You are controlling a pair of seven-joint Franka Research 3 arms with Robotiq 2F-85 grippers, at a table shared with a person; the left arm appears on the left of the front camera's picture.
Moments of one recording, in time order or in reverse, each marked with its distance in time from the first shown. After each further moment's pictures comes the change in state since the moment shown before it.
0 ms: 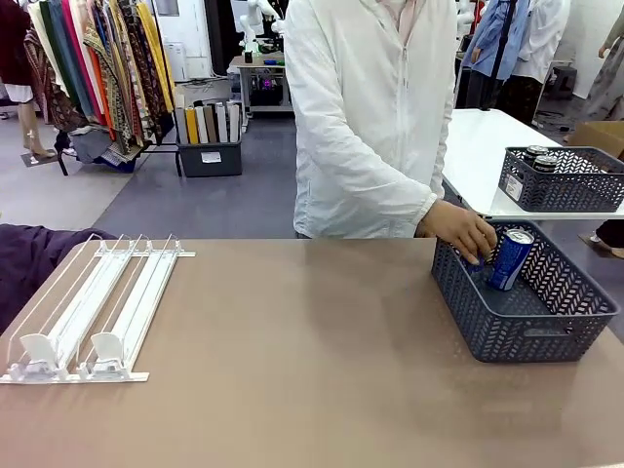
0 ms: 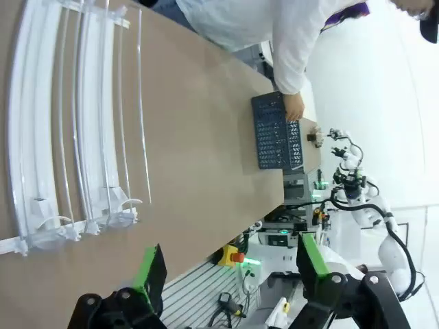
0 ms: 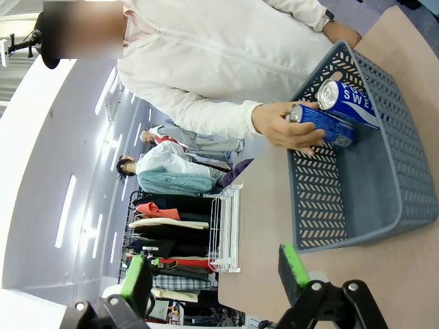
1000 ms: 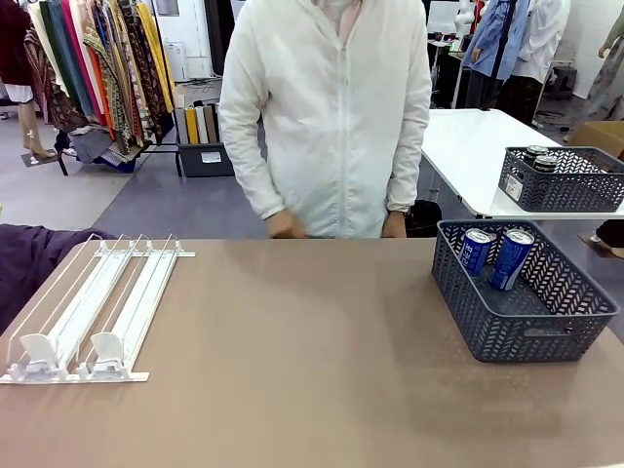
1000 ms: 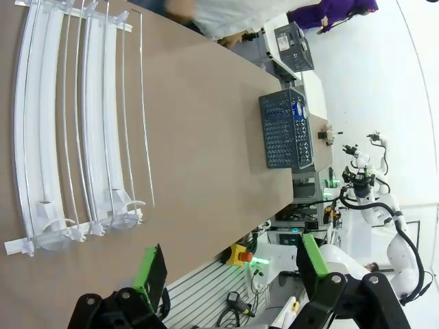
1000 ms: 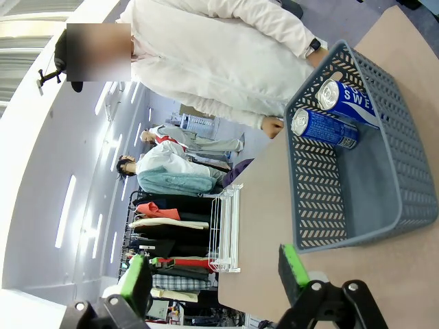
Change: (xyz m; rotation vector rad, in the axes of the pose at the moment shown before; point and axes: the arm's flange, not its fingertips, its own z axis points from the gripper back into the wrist) left arm 0.005 -0.015 0.002 0.038 0.004 -0.027; right arm 0.000 0.000 0.000 0.000 0.000 0.000
